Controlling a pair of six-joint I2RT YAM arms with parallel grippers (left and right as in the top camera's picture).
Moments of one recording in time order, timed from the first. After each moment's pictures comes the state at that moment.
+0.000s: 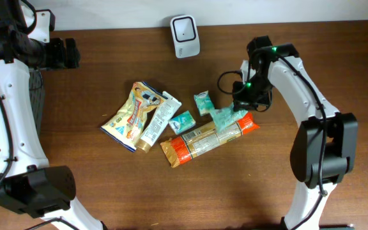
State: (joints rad) left arm 0.22 1.92 2.21 -1.32 0.14 0.13; right arm 0.14 2.06 1.72 -1.24 -0.30 0.18
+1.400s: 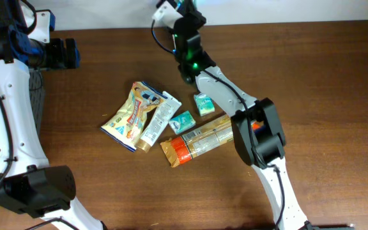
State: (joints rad) left arm 0.22 1.92 2.21 -1.32 0.14 0.13; right arm 0.48 2.49 2.07 0.44 0.54 -0.91
